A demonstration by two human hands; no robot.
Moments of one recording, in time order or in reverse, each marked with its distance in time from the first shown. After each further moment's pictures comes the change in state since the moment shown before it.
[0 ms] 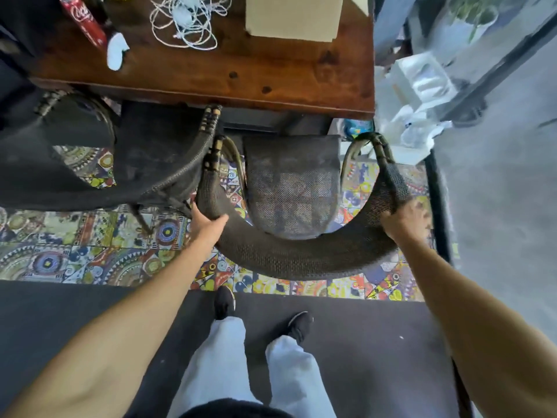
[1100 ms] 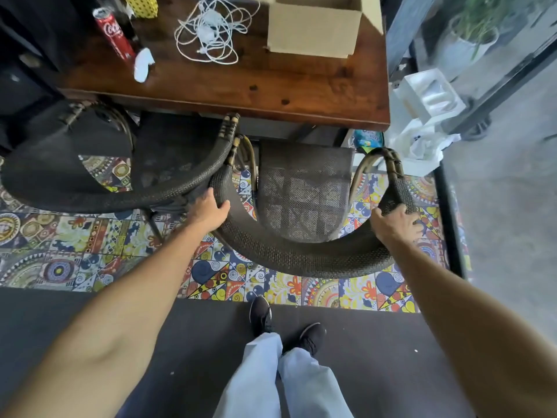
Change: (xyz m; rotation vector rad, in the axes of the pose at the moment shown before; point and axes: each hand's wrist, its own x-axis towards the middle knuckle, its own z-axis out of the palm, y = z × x) left_hand 0.038 0.028 -0.068 0.605 -0.082 0.280; right_hand -0.050 -0.066 0.029 0.001 0.006 0.116
